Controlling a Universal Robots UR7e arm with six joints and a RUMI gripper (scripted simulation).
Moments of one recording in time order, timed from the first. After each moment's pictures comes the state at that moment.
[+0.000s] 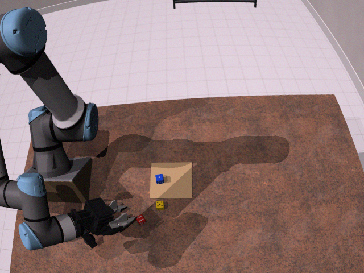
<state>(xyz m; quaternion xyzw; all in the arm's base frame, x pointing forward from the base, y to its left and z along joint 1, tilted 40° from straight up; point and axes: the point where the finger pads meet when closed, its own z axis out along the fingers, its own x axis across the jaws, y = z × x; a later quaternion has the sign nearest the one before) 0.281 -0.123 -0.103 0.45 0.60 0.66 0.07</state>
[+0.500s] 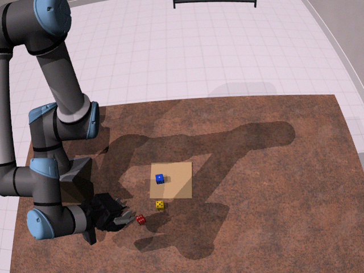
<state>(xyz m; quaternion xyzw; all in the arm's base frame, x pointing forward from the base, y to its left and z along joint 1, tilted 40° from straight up) 0.280 -0.117 -0.103 0.44 0.66 0.60 -0.01</state>
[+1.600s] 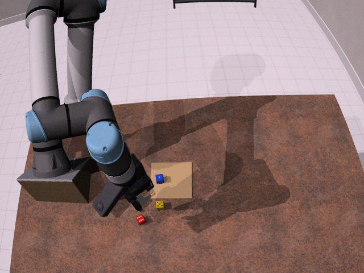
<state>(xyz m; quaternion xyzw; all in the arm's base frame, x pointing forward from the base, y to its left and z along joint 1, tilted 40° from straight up) 0.310 -0.119 -0.072 0.43 0.82 0.35 -0.14</state>
